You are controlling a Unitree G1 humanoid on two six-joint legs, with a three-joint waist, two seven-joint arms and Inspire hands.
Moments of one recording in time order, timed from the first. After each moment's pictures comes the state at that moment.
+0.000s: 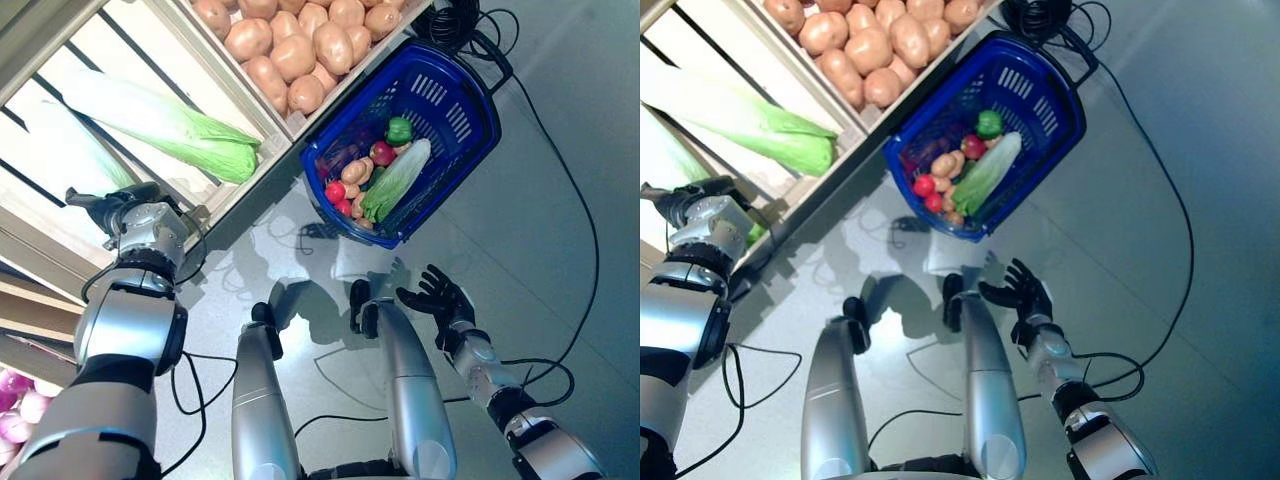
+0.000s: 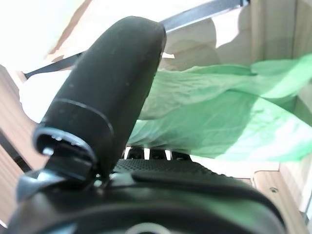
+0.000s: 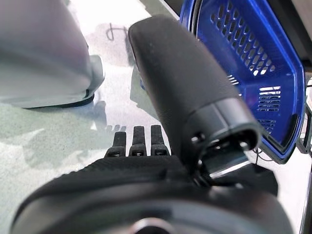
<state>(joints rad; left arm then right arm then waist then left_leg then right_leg) -1.14 0.62 -0.23 1.34 -0.87 -0.01 0.82 -0.41 -0.32 0.41 0.87 0.83 -0.24 -0.09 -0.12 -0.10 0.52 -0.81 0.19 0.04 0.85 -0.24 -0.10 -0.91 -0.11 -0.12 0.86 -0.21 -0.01</state>
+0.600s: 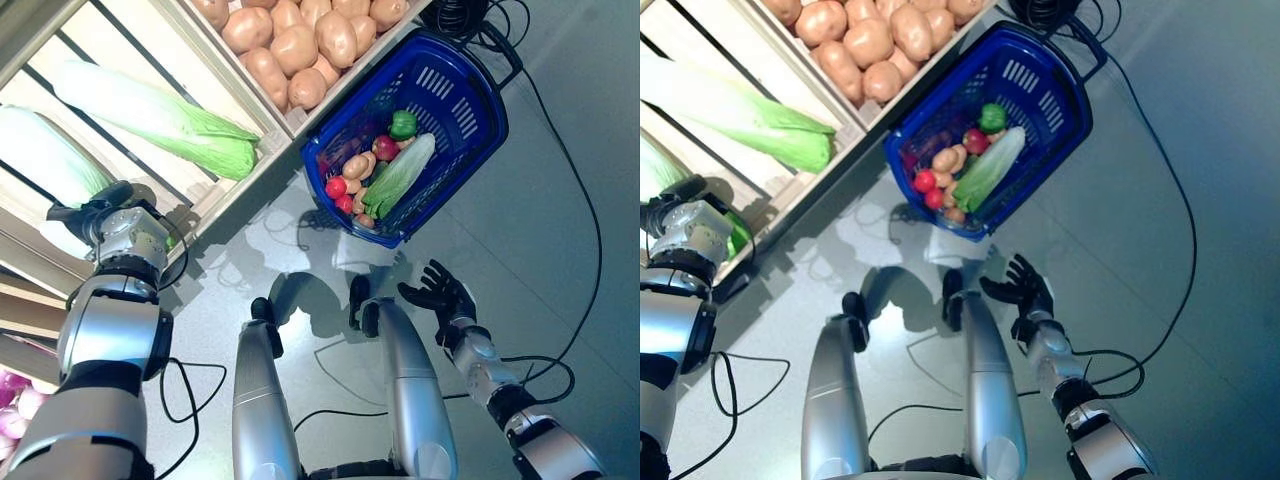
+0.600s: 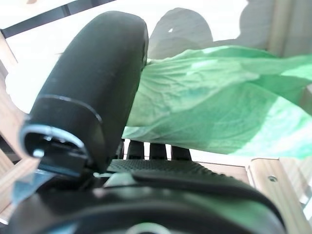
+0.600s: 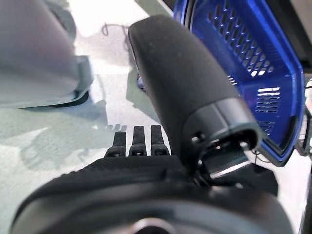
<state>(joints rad) -1.10 0.67 -0.21 1.34 -0.96 -0.05 0.80 -0.43 -0.33 0.41 0.85 0.84 -0.25 -0.11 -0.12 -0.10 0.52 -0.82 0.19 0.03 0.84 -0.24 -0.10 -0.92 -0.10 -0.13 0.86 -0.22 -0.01</state>
